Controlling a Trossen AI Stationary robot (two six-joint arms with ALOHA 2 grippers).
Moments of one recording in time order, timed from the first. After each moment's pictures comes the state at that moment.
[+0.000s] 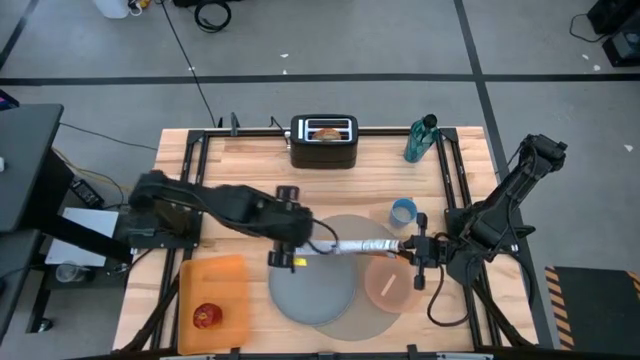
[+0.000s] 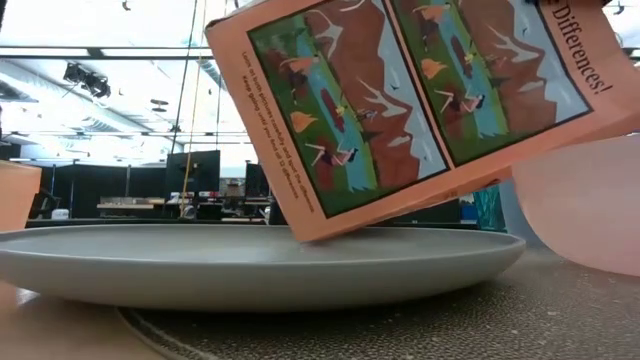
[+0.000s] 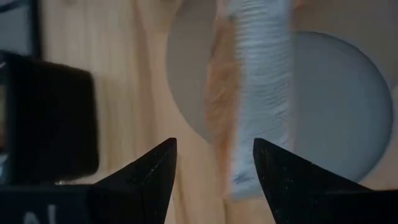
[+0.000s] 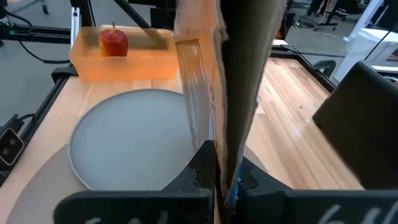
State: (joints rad) left arm -0.30 1.76 1.93 -1.29 -0.33 -0.07; right arm 0.84 1.08 0.68 -0.21 0.92 0.38
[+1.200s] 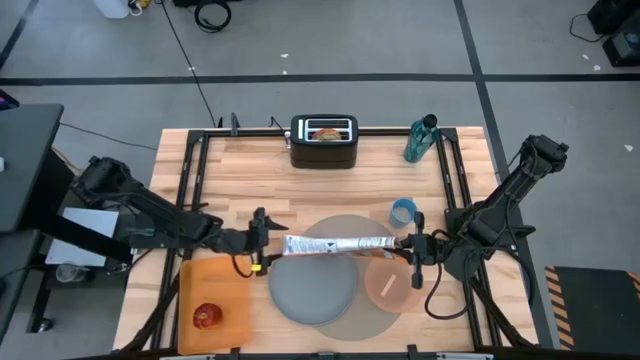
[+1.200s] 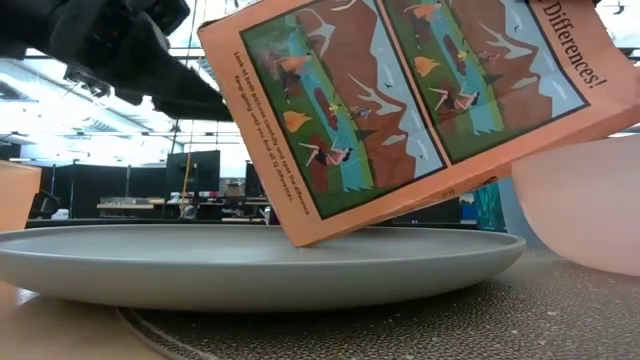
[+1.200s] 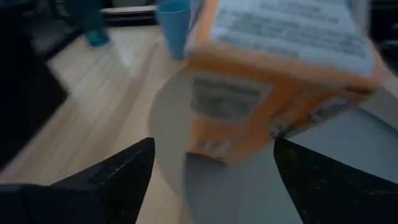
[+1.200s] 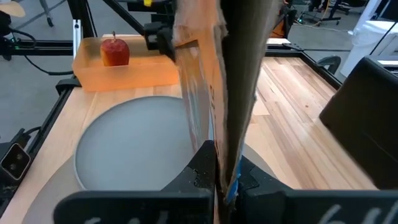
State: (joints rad) left arm -0.42 1.27 0.44 0.41 -0.51 -0.15; right arm 0.80 1.08 0.68 -0.15 0.89 0.38
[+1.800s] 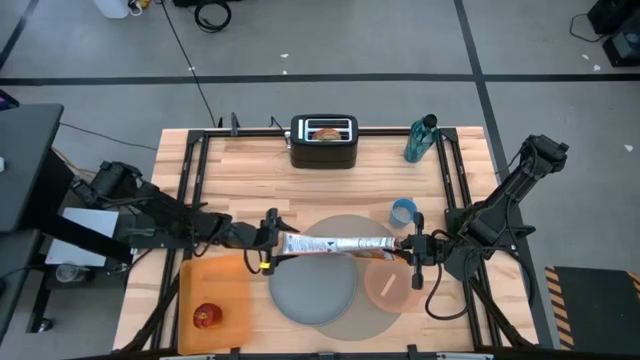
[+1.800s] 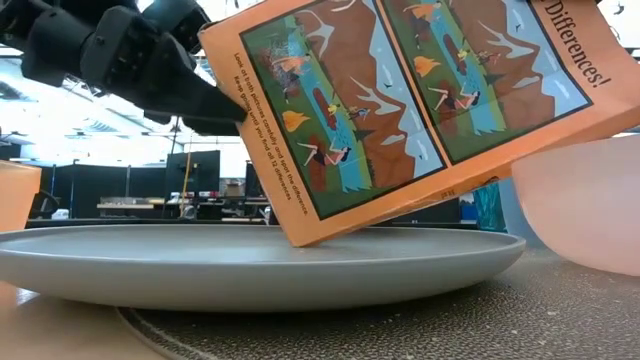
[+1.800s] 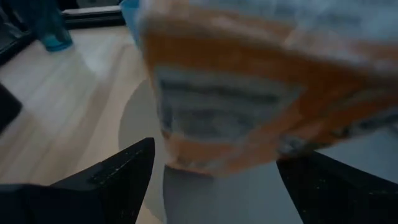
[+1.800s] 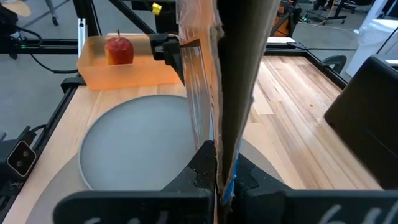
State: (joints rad) left arm -0.33 1.41 0.44 0.60 -0.32 -0.07; right arm 0.80 1.08 0.68 -0.16 0.87 0.39
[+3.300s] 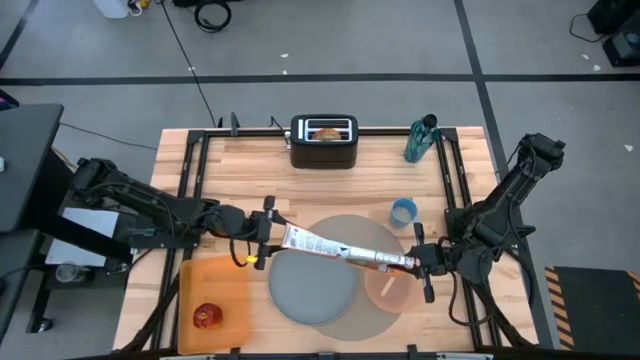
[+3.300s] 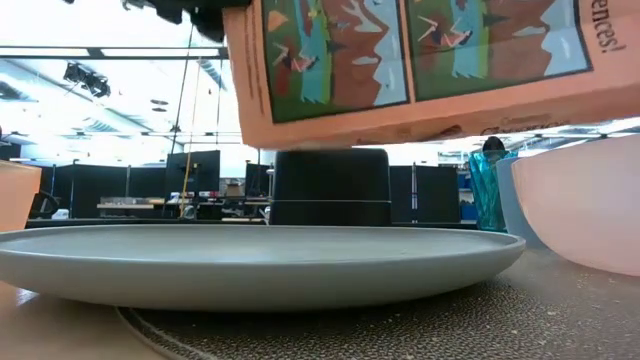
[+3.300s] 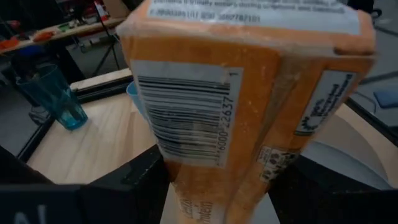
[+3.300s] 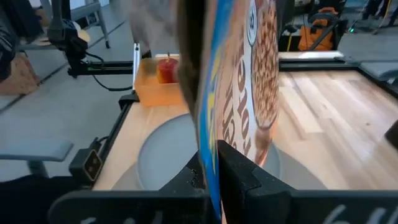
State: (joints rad) left arm -0.29 1.15 0.67 0.21 -0.25 0.15; right arm 0.89 1.08 0.66 0.01 0.79 0.35
